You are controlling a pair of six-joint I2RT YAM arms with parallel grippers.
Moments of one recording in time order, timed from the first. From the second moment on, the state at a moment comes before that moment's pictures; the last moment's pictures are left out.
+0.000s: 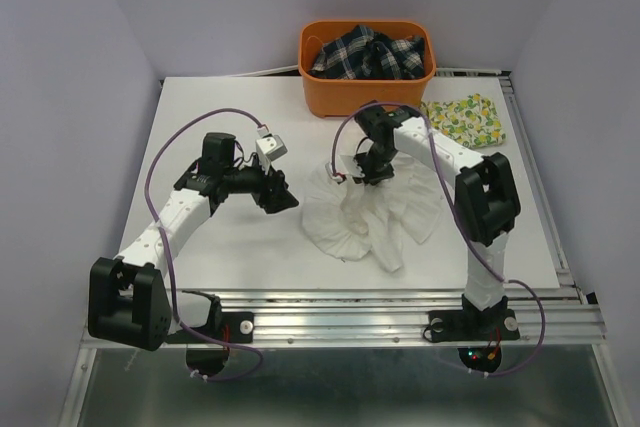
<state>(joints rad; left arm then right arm) -0.24 1.24 0.84 -0.35 0.89 0.30 0.53 1.99 1.68 -1.10 -0.29 -1.42</state>
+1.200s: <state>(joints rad) -0.60 1.60 0.96 -0.17 0.70 0.74 0.53 1.51 1.63 -1.14 -0.24 -1.24</state>
